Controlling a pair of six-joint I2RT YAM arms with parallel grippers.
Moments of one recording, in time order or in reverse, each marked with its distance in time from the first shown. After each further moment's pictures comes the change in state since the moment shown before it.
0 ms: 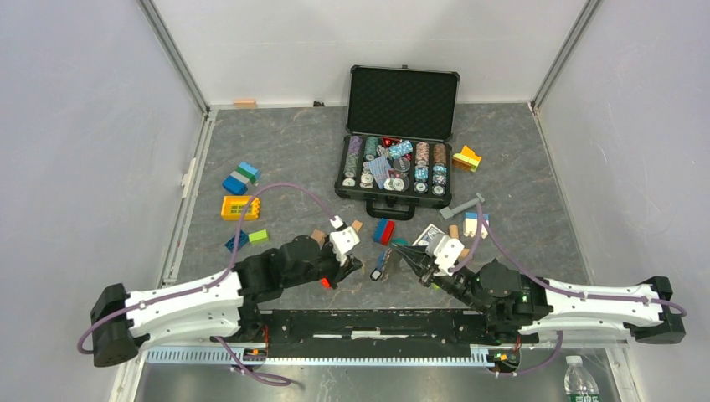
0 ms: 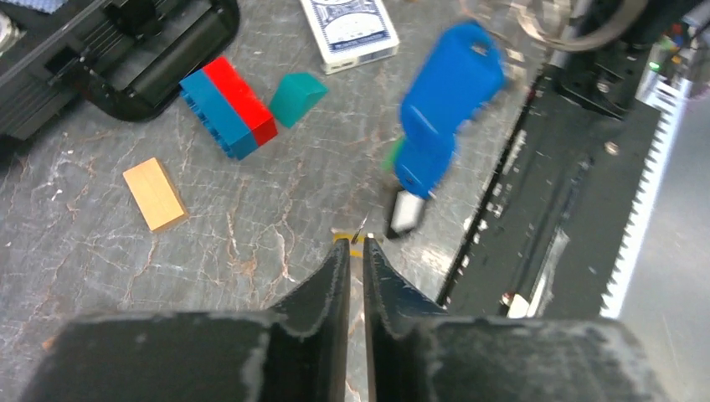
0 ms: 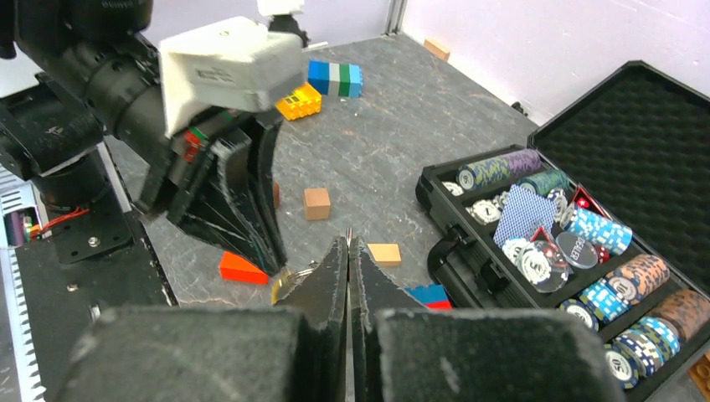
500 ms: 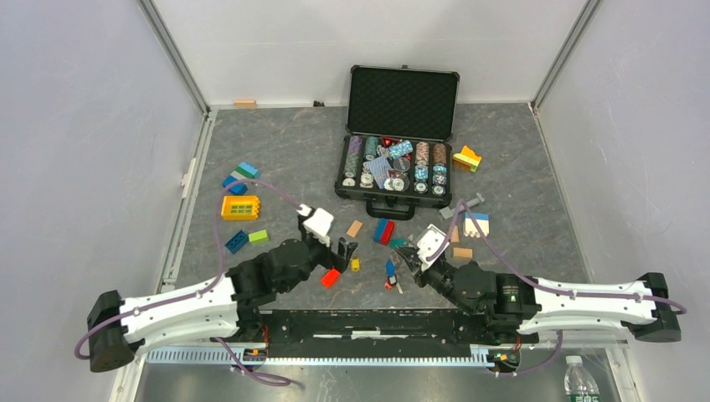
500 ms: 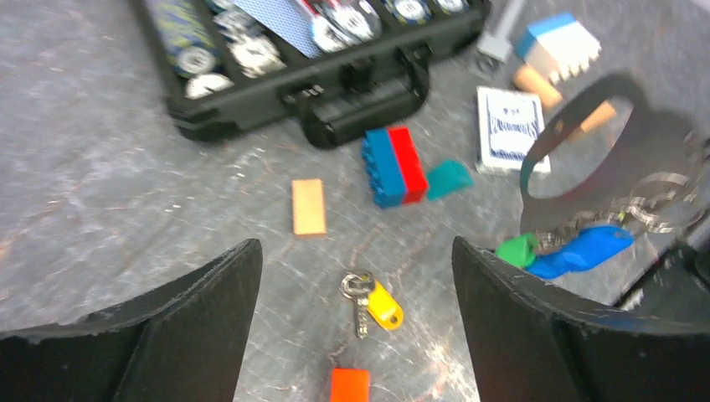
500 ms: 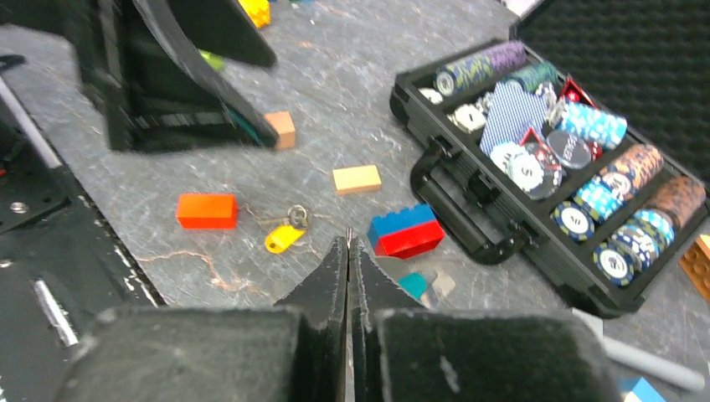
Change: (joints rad) left arm 0.002 -0.010 -0.079 0.167 -0.425 -0.129; right arm -0.004 0.087 0.000 -0.130 0.138 0.154
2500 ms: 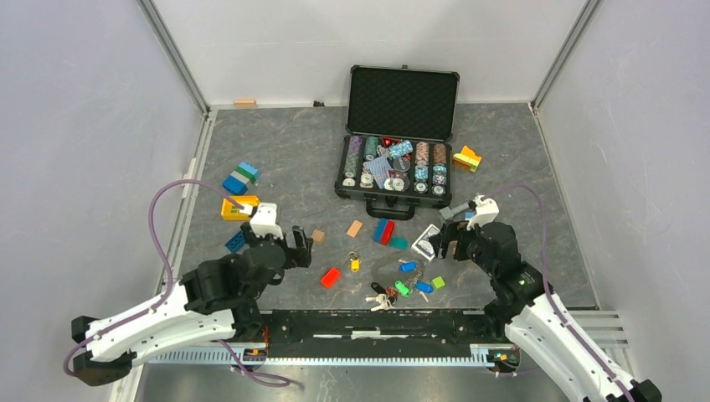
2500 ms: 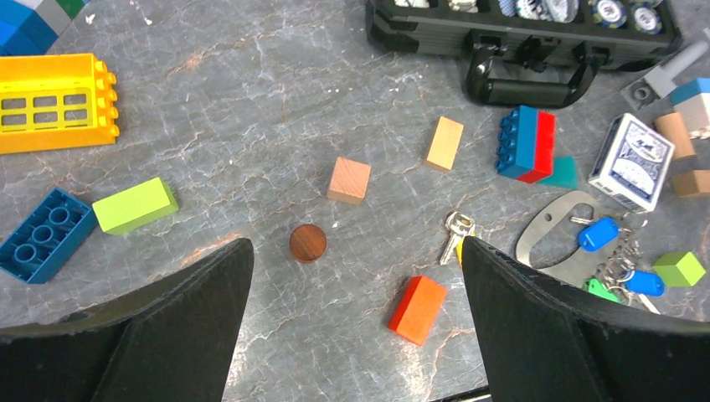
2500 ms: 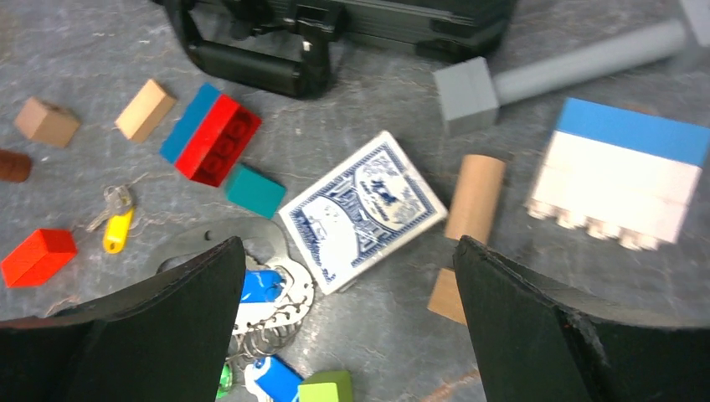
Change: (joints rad) left arm 0.016 -0.274 0.211 -0.787 -0.335 -0.460; right arm -1.015 -0.114 -0.155 -0.301 -0.662 0.379
